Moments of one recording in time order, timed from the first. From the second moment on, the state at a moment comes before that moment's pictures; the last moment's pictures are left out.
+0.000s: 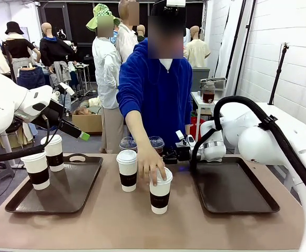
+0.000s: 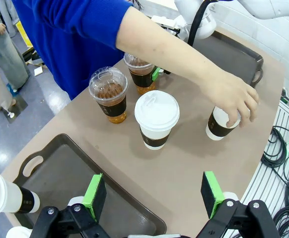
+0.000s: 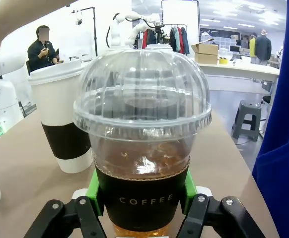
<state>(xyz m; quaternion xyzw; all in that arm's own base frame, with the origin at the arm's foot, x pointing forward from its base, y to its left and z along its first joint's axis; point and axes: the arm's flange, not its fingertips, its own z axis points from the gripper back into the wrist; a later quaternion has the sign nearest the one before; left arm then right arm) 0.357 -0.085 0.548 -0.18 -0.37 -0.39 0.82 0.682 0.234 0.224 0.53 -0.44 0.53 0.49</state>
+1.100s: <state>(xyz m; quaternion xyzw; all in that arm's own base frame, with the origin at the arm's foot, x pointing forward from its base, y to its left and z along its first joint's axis) 0.357 -0.085 0.549 -0.18 -0.37 -0.39 0.82 0.680 0.121 0.369 0.51 -0.45 0.55 0.49</state>
